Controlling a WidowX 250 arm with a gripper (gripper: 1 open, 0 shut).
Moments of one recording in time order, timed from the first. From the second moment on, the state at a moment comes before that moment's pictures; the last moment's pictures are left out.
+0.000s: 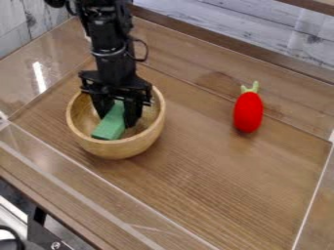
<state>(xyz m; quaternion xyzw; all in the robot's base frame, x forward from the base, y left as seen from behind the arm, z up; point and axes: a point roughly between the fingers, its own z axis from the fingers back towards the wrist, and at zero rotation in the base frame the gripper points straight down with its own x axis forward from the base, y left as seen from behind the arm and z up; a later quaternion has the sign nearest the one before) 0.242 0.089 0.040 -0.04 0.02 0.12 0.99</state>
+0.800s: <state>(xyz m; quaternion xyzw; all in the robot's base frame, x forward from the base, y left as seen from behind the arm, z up) 0.256 0.107 0.033 -0.04 0.02 0.01 1.00</state>
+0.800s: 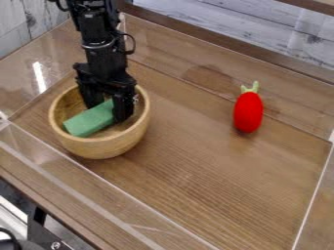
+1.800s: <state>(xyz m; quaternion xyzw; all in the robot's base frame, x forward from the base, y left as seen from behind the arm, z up) 0.251 0.118 0.029 -0.06 0.02 0.04 1.00</state>
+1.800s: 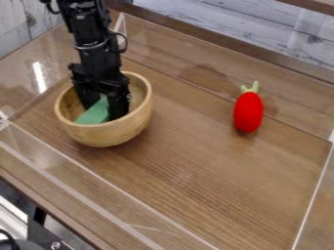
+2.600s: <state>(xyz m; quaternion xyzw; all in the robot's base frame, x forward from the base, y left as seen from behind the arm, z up) 0.261 0.107 0.023 -0.06 0.00 0.07 1.00</state>
